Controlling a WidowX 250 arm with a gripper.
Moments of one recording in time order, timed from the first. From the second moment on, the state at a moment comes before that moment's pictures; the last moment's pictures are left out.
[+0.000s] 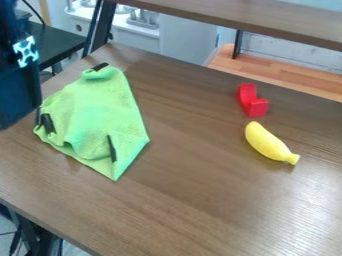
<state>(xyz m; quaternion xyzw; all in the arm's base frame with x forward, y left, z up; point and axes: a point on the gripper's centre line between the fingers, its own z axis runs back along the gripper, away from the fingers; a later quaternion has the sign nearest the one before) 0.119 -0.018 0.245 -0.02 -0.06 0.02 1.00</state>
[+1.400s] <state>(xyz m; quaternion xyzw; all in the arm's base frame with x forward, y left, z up) 0.268 0.143 0.115 0.01 -0.11 0.37 0.92</state>
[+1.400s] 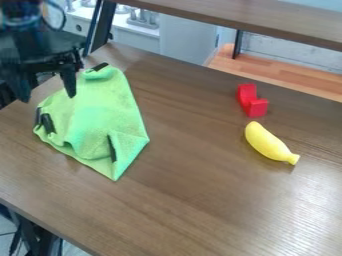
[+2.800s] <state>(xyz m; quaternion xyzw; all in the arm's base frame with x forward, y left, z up) 0.289 0.197 0.045 0.12 -0.06 0.42 0.90</state>
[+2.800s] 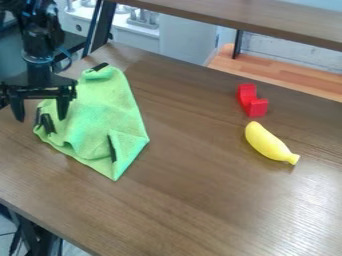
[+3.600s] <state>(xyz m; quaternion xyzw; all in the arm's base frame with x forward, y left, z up) 0.297 0.189 0.023 0.16 -0.04 0.41 0.90</state>
